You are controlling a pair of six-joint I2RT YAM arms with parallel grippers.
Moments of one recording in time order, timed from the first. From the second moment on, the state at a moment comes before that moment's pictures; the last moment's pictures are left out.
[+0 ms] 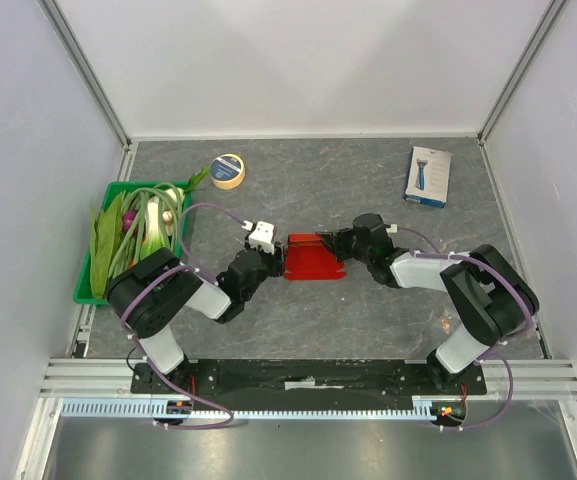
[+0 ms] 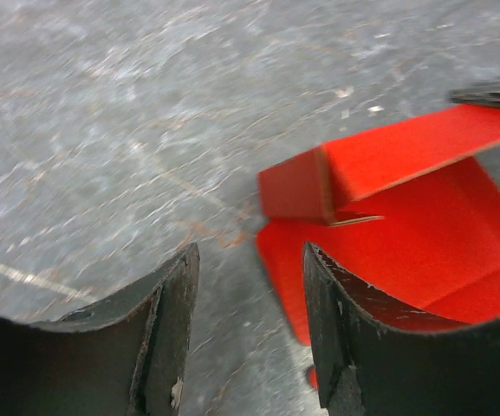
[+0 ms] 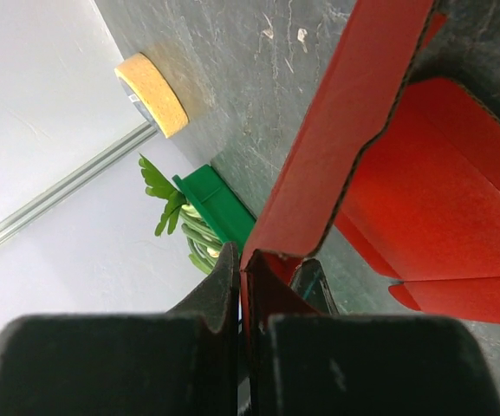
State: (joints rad) left arm -0.75 1.71 0.40 1.02 -0.36 -0.21; right arm 0.55 1.61 0.64 0.39 0.00 1.87
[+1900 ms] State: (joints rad) left arm -0.78 1.72 0.71 0.59 -0.45 -0.13; right arm 0.52 1.39 0.73 0.10 -0.22 0.93
